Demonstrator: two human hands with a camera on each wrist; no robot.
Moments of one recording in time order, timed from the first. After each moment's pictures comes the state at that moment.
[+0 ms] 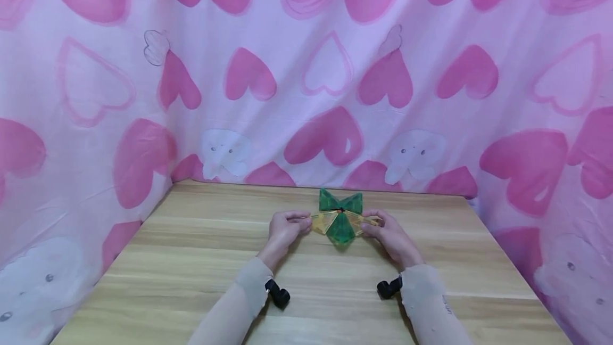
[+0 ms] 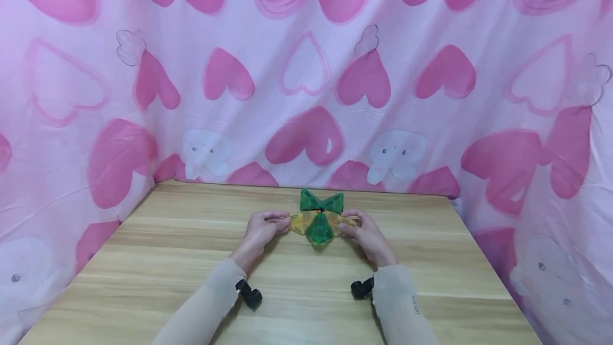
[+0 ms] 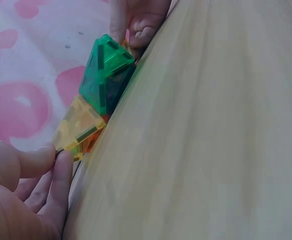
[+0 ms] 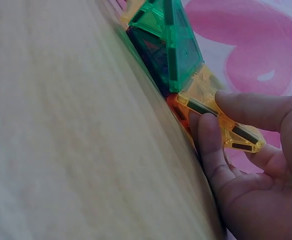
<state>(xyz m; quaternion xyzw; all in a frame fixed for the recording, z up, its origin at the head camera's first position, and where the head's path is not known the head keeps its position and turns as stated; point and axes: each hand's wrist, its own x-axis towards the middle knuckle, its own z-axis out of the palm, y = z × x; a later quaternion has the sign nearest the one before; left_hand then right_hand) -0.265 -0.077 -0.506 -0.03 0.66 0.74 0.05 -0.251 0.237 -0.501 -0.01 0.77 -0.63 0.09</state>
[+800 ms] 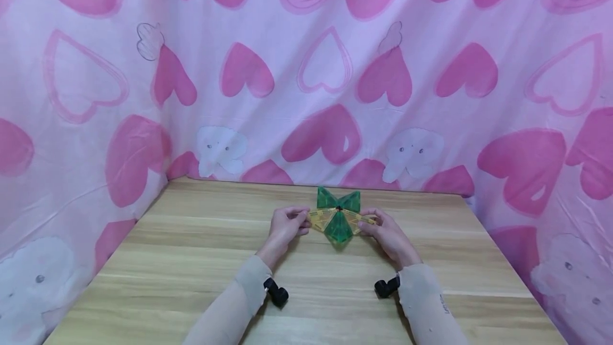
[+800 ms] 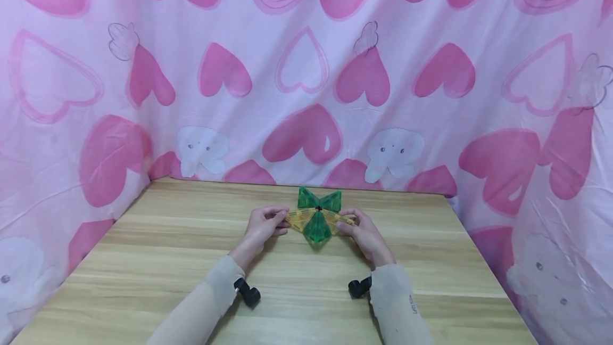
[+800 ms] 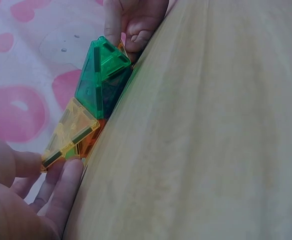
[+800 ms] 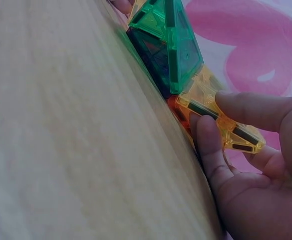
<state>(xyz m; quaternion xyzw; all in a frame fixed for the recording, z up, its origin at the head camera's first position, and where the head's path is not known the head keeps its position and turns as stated) -0.273 -0.068 -0.505 -0.03 0.67 0.74 0.05 -0.255 0.234 -0.499 -0.01 0.76 -0.64 0.09</state>
